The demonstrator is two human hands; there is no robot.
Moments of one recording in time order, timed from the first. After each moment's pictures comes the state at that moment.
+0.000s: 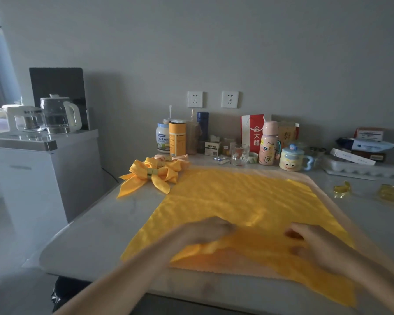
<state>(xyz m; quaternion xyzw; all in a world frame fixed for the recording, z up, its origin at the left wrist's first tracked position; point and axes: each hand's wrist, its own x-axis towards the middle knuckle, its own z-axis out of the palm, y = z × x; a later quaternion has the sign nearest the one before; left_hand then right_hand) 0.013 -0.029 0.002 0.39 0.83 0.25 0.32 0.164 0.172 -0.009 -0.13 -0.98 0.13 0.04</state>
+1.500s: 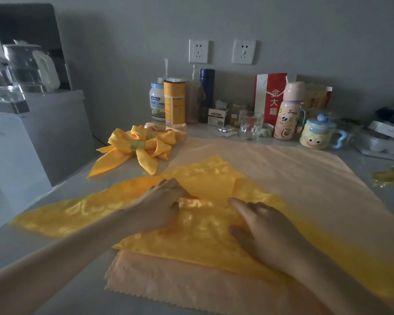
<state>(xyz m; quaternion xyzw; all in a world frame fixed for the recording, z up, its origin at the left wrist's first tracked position) -0.098 -0.050 -0.045 0.42 0.90 0.13 0.01 0.058 0.137 -0.033 0.01 -0.99 0.04 0.09</state>
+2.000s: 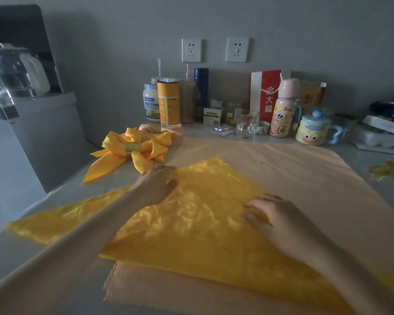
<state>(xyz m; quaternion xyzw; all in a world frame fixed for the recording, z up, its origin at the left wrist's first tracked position) -0.161 -0.031 -0.049 0.32 0.94 0.14 -0.02 0.058 0.153 -0.024 -0.09 -0.98 0.15 0.07</state>
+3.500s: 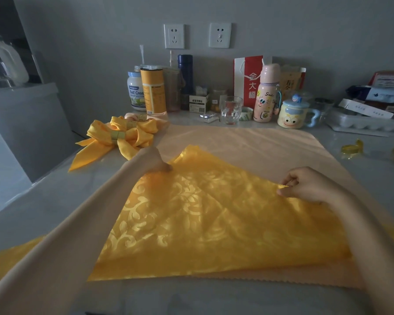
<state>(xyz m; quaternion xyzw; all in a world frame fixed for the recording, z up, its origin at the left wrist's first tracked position) -0.153 0.004 -0.018 0.20 0.97 0.12 0.10 0.078 0.245 -0.021 -0.29 -0.91 0.30 0.04</state>
